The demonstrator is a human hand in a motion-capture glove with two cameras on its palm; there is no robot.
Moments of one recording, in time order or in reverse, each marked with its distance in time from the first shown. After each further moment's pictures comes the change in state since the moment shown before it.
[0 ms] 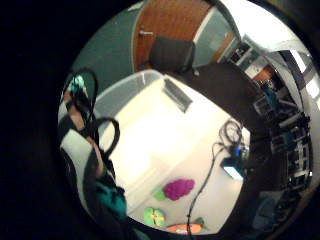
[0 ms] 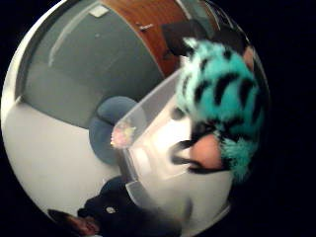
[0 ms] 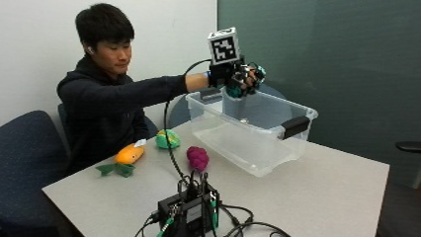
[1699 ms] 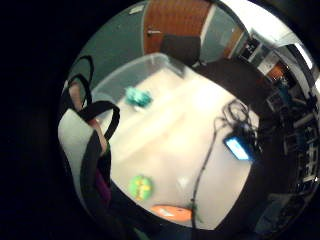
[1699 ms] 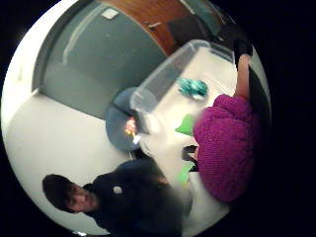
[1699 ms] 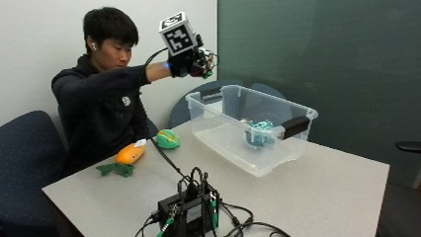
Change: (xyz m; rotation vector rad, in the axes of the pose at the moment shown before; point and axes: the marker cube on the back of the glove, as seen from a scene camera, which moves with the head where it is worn) arm 0.012 0.118 -0.071 0.093 -0.317 -0.189
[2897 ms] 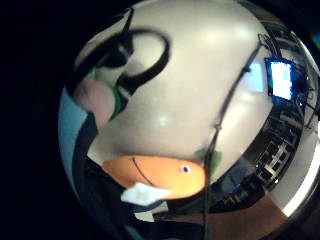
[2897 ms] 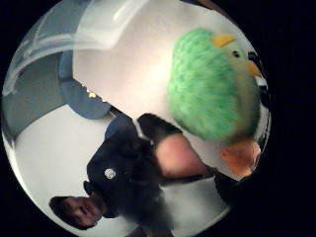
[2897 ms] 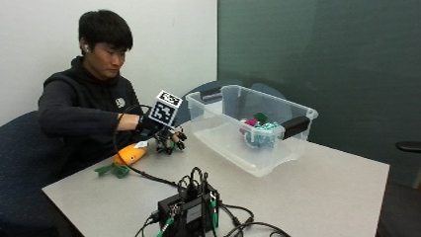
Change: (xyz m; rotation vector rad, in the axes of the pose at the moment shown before) arm 0.041 0.218 0.176 -0.771 0.313 0.240
